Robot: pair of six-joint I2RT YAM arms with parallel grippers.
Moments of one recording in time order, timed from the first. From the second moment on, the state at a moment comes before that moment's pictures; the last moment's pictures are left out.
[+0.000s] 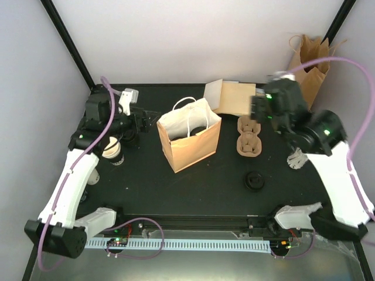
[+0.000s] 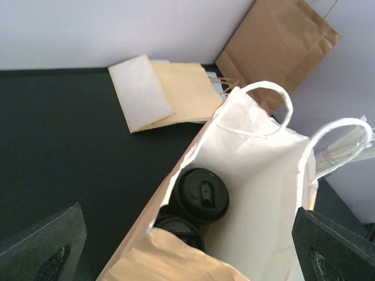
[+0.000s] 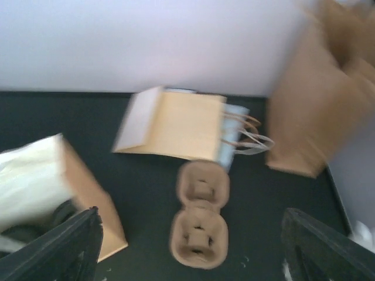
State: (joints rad) left arm -0.17 1.12 1.20 -0.56 0.59 -0.22; right arm 0.75 1.37 2.02 -1.32 0.58 0.33
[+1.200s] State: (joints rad) left arm -0.19 0.79 0.90 -0.52 0.55 -0.21; right arm 0.02 1.48 1.55 -1.31 0.66 0.54
